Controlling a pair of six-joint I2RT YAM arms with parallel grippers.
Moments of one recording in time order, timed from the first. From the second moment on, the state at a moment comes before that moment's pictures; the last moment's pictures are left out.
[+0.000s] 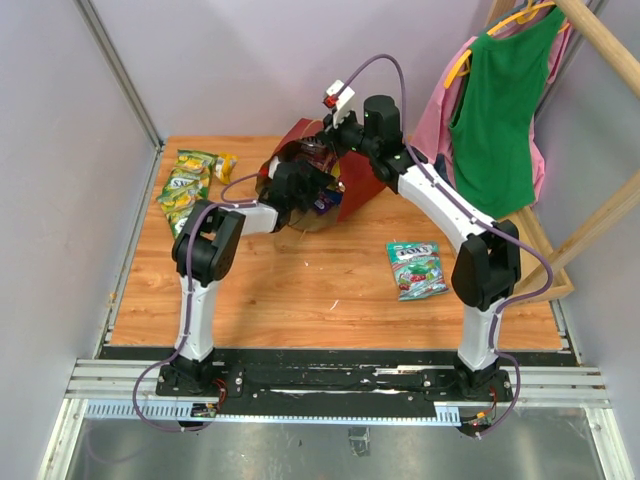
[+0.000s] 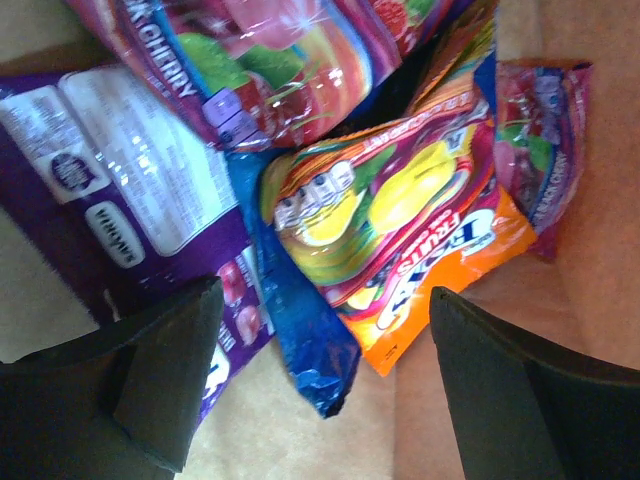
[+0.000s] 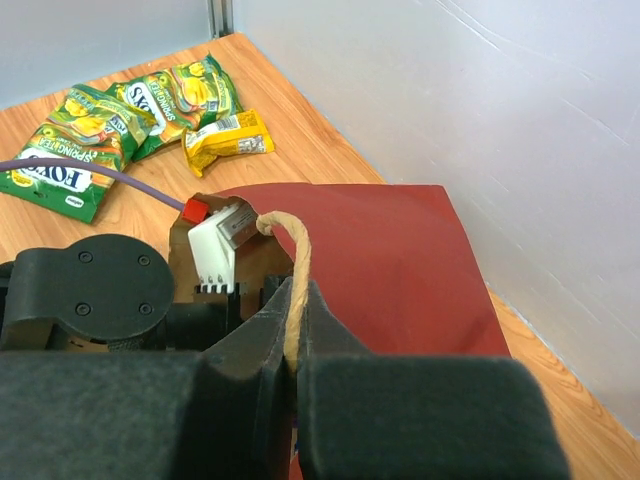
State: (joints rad) left arm -0.42 2.16 1.32 0.44 -0.01 -1.16; right arm 0.52 1.93 1.81 -0.03 -0.37 -0.22
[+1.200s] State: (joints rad) left arm -0.44 2.02 1.18 0.24 -0.09 -0.92; right arm 0.52 1.90 1.74 0.01 -0.37 -0.23
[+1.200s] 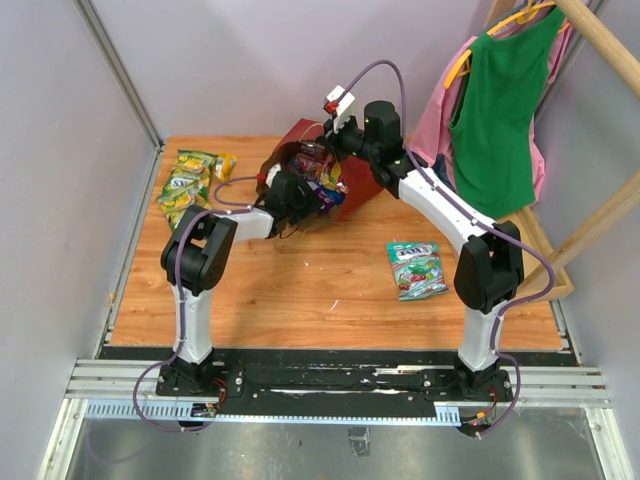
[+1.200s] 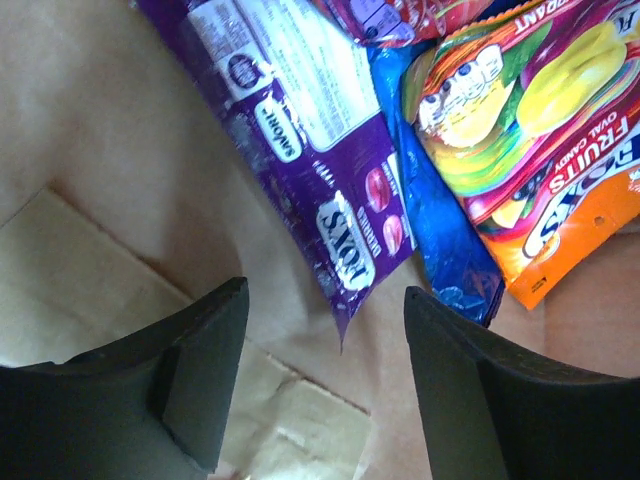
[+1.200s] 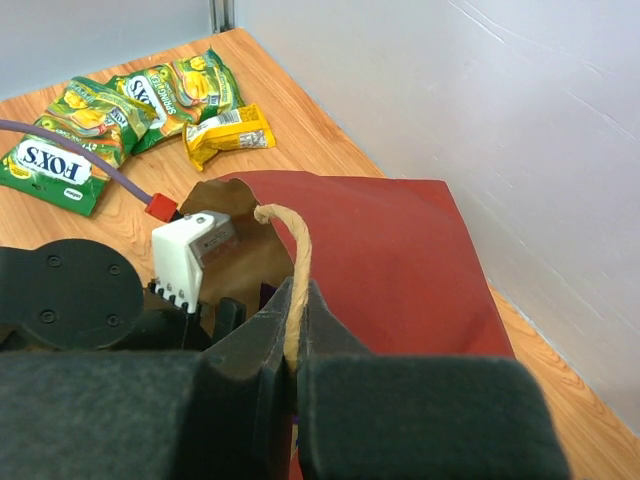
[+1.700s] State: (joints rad) left arm -0.45 2.20 1.45 0.16 -0.07 -0.90; right arm 0.49 1.90 1.73 0.03 -0.37 -0.22
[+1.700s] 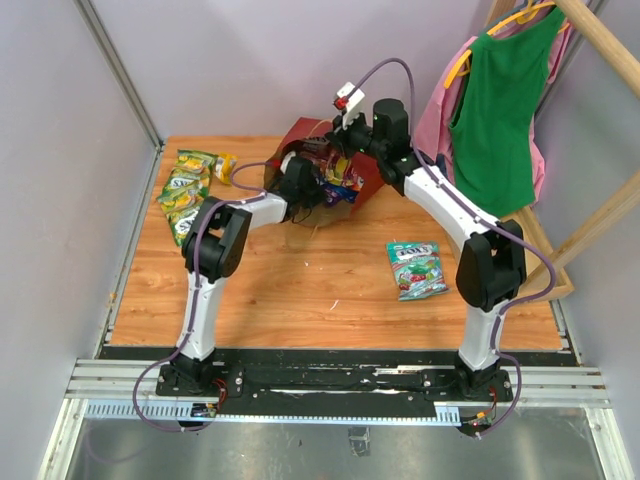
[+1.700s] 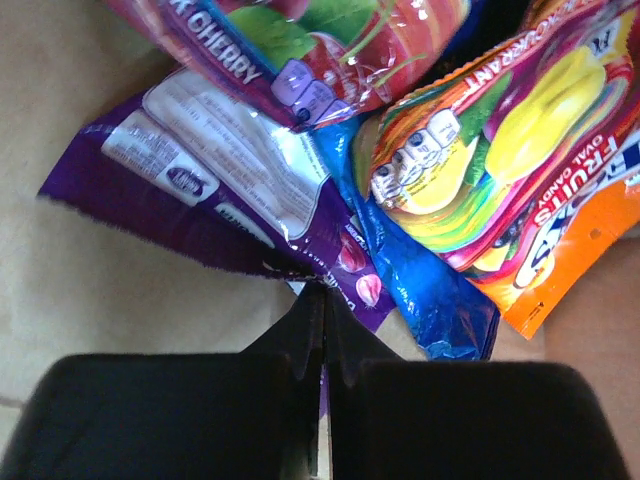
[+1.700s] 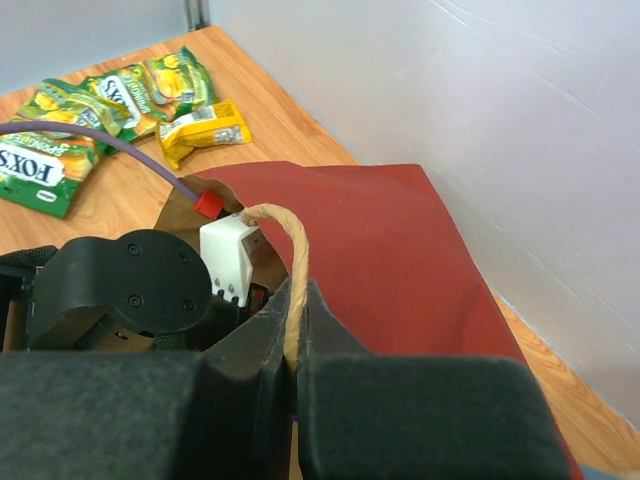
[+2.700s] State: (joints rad) left arm -0.47 2.02 1.44 0.12 0.00 -0.83; right arm 0.41 2.04 1.84 0.01 -0.38 -0.18
